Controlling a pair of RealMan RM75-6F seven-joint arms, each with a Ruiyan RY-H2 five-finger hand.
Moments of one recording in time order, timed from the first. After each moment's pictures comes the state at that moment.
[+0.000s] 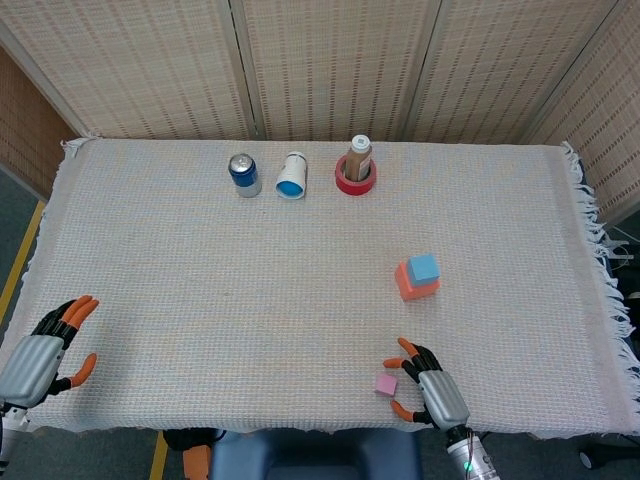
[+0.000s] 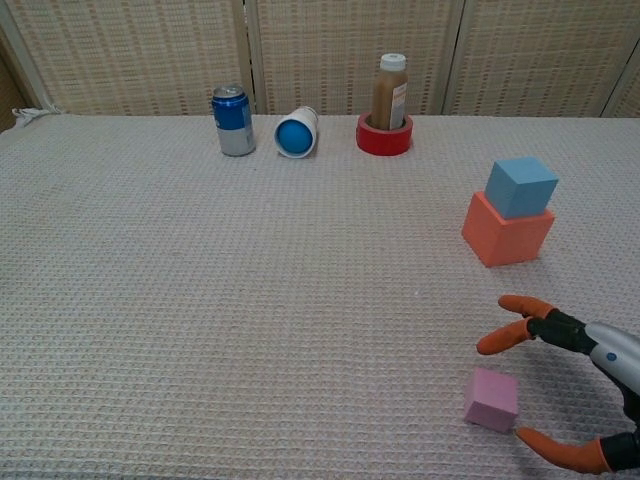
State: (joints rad) left arm -0.18 -1.02 0.02 -1.62 1.59 1.38 -0.19; right arm 0.15 -1.67 -0.13 -1.54 -1.48 1.30 0.01
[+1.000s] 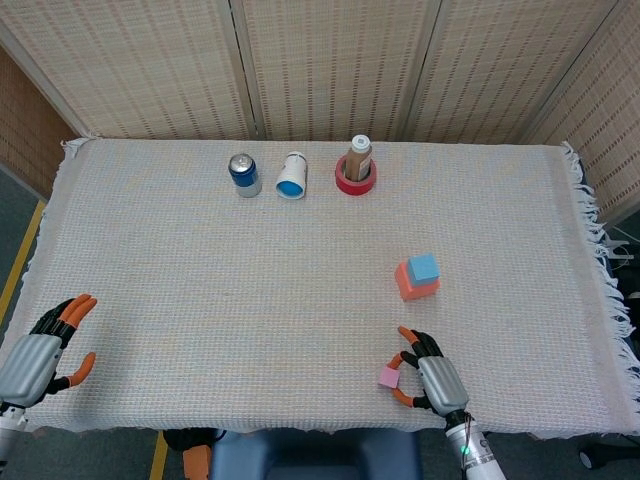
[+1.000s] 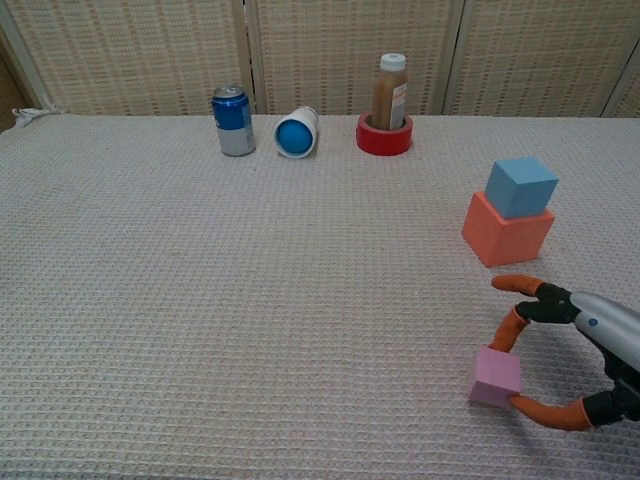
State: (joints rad) left arm -0.18 -1.02 0.02 -1.61 1.59 1.38 -0.21; right arm 0.19 -1.64 -0.05 -1.56 -1.46 1.22 -0.06
